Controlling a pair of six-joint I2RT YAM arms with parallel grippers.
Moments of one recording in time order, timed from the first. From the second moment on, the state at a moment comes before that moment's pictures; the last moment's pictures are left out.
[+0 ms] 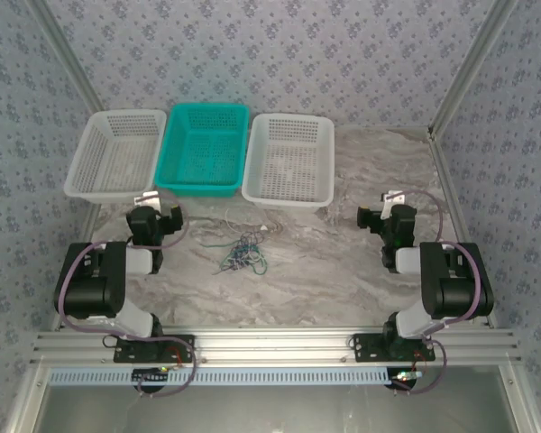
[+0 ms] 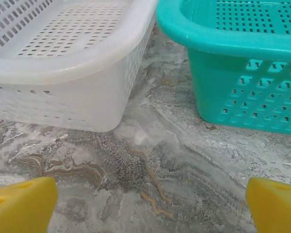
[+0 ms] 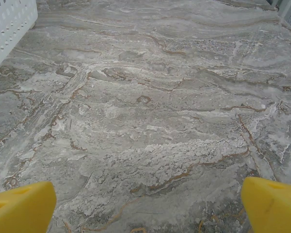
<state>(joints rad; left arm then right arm) 0.00 1.54 0.38 0.73 -0.17 -0.04 -0.03 1.53 0.38 0.70 0.02 -0.02</state>
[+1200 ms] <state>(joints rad) -0.05 1.29 0.36 0.57 -0.28 -0.10 0.09 0.80 0.69 -0.11 0.01 0.33</state>
